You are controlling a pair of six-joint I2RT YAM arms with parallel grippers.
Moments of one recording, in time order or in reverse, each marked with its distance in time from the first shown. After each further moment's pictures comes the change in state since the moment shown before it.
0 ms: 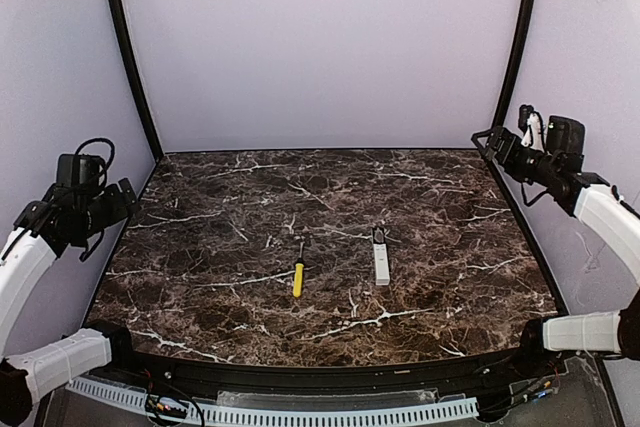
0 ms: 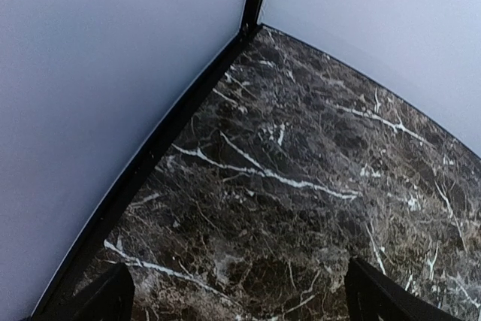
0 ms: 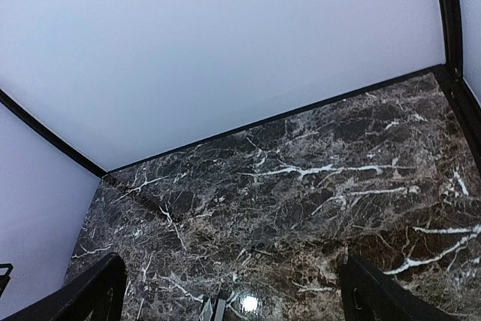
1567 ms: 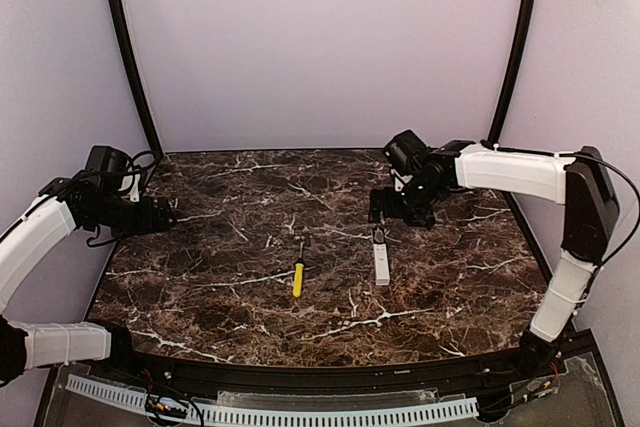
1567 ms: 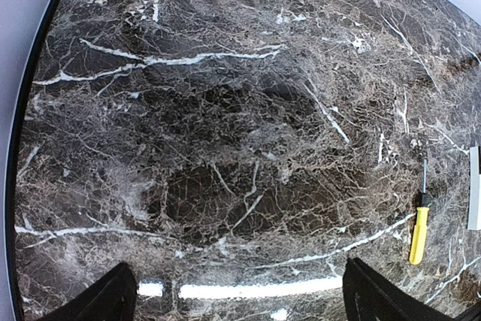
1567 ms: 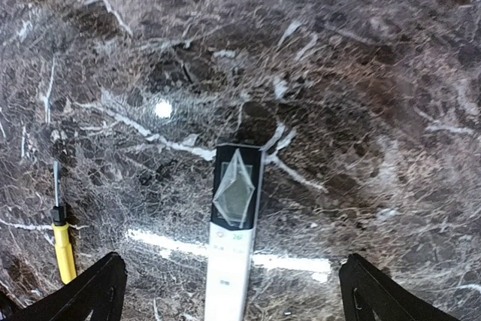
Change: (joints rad) left arm -0.014 0.254 0.071 -0.122 0.463 0.220; right arm 0.678 0.645 0.463 -0.635 0.462 0.159
